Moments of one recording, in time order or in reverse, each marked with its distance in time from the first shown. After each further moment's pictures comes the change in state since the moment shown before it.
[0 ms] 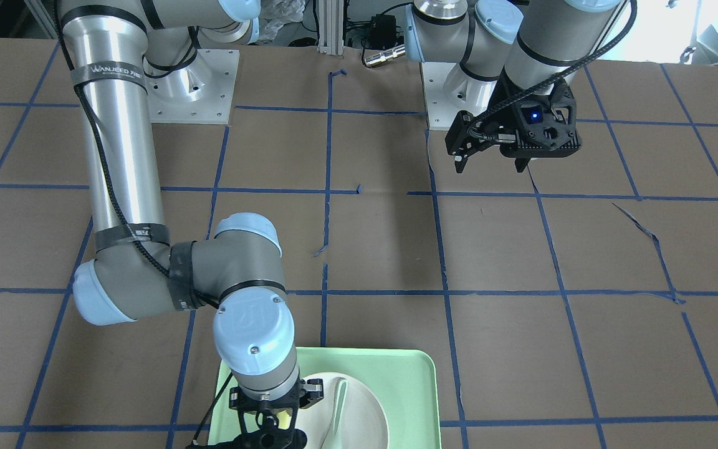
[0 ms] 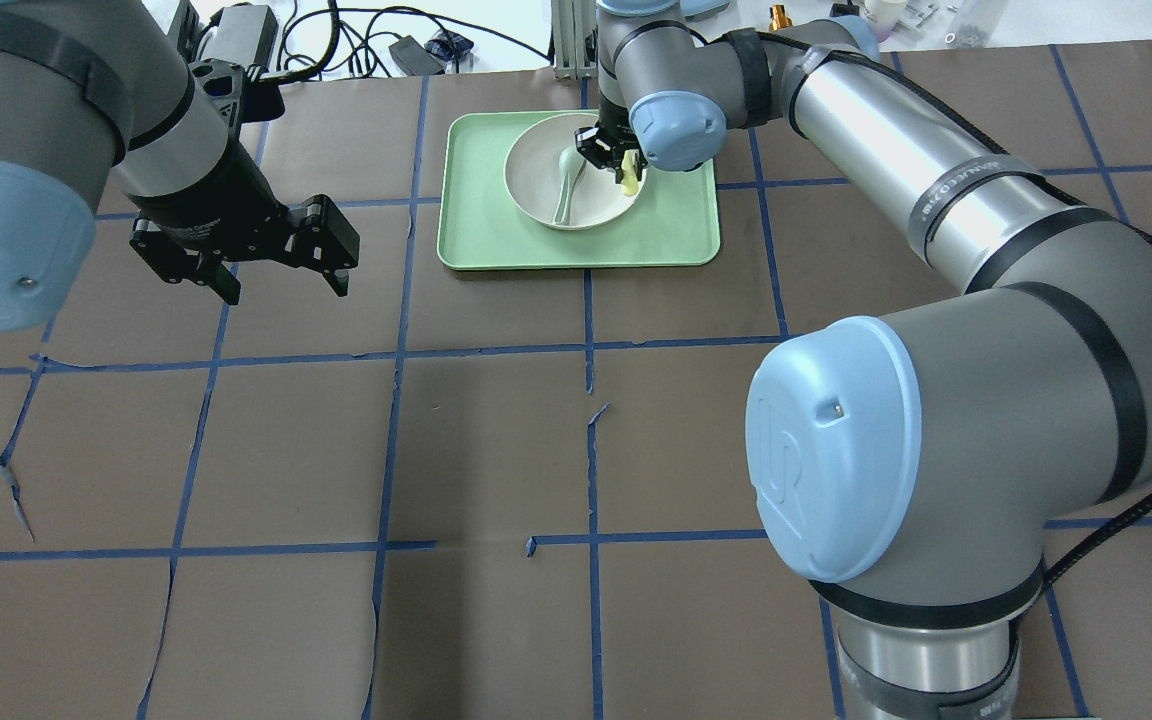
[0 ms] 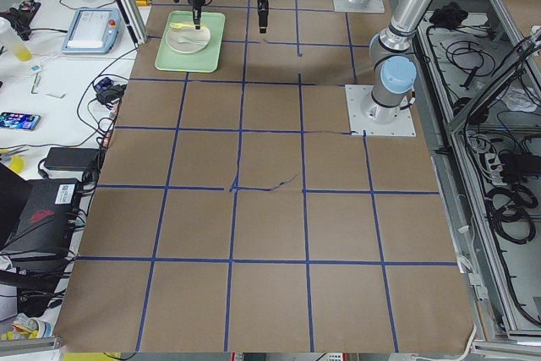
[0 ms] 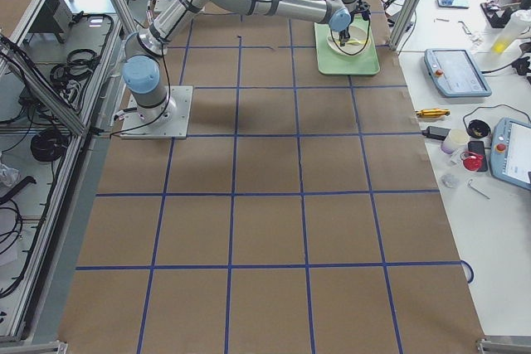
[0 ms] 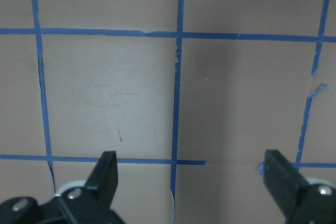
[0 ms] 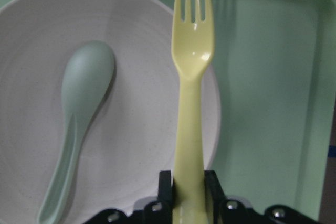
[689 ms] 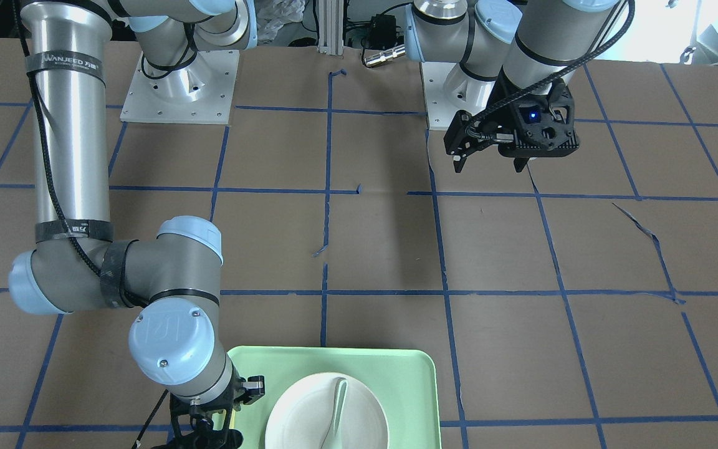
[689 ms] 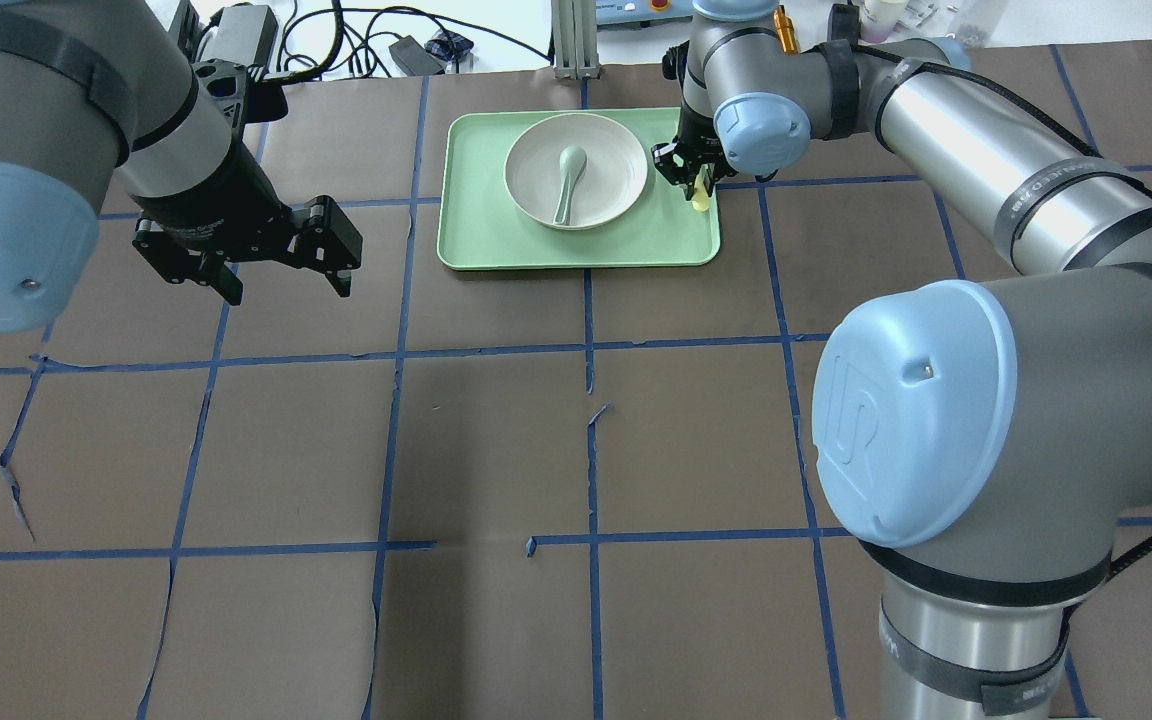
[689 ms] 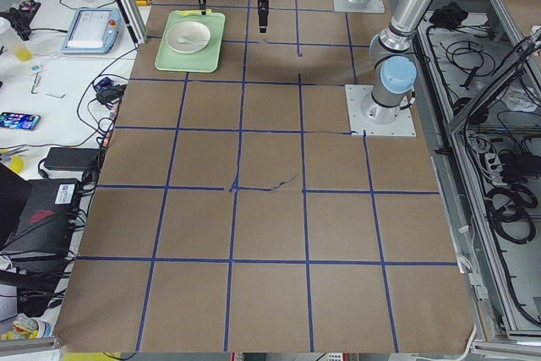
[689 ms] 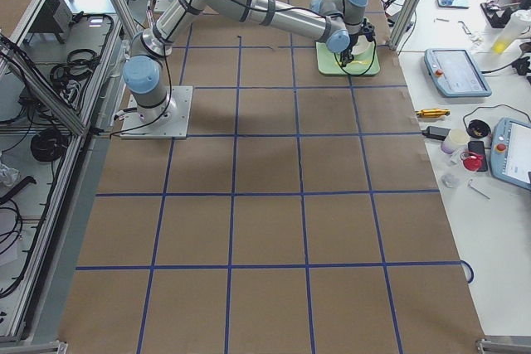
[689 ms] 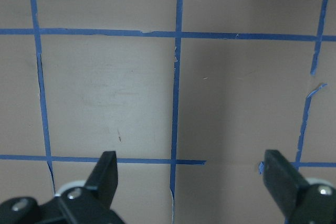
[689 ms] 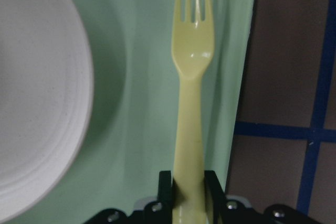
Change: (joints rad) left arm -0.005 0.000 0.000 0.000 0.001 -0.002; right arm -0.092 -0.033 0.115 -0.013 0.030 -0.089
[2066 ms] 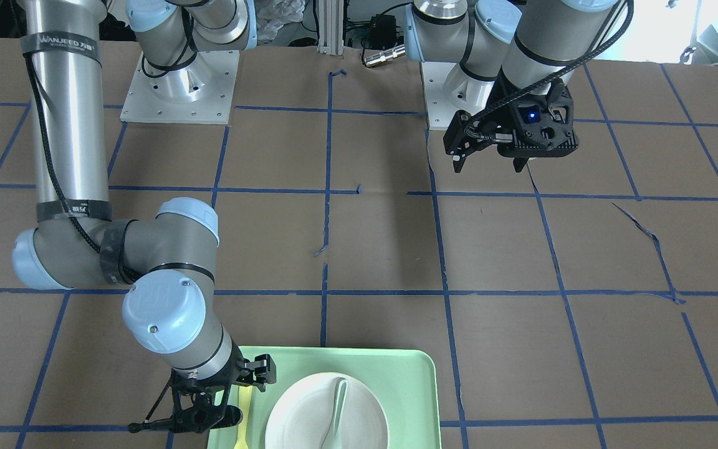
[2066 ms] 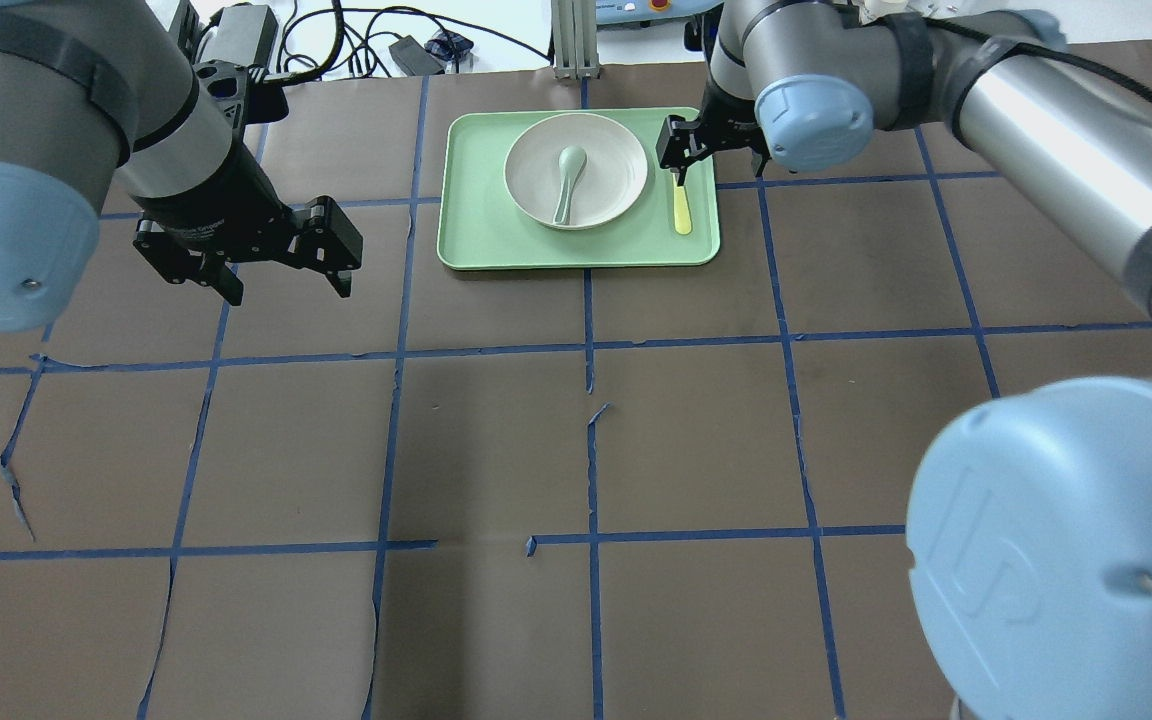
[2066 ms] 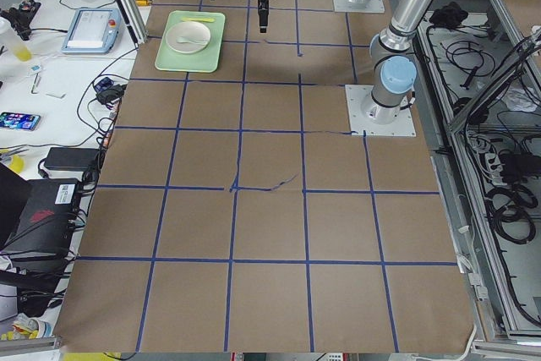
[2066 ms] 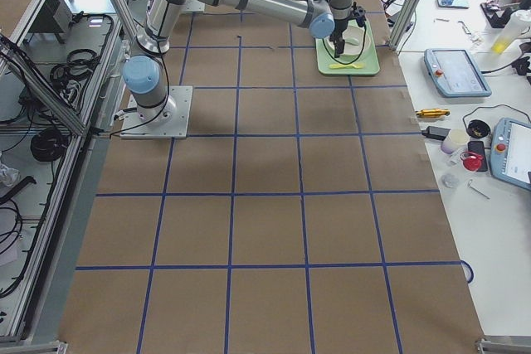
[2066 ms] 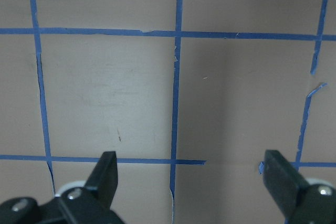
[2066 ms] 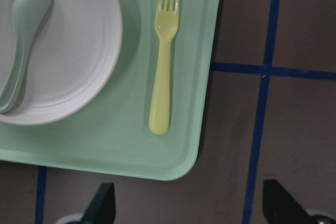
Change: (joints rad) left arm -0.001 0.002 -0.001 0.000 0.000 0.000; right arm -0.025 -0.327 0.225 0.063 -0.014 -0.017
